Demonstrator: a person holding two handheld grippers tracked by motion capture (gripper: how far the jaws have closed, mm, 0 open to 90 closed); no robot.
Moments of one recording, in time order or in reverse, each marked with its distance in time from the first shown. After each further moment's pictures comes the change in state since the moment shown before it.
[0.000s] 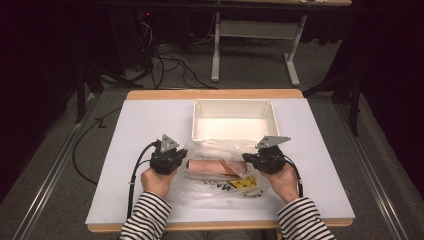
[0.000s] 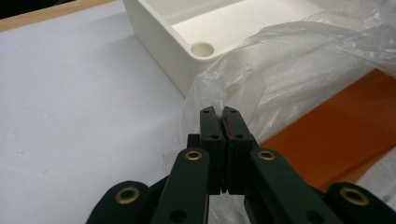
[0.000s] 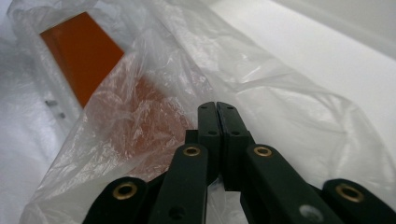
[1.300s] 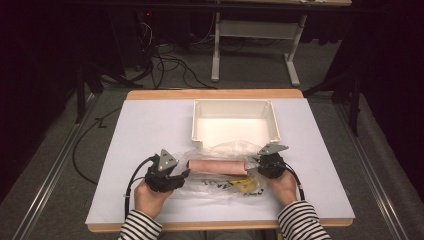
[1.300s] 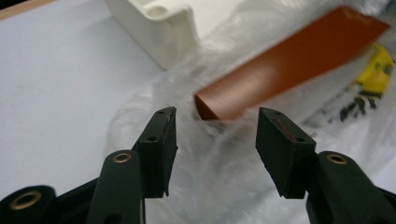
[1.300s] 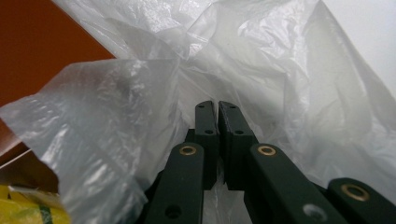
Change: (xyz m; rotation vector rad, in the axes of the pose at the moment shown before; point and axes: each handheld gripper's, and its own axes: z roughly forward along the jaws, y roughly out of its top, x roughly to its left) left arm -0.034 -0.024 -0.035 0.077 -0.031 0.106; right arm -0.019 -0.046 0.033 0.057 -0.111 0.022
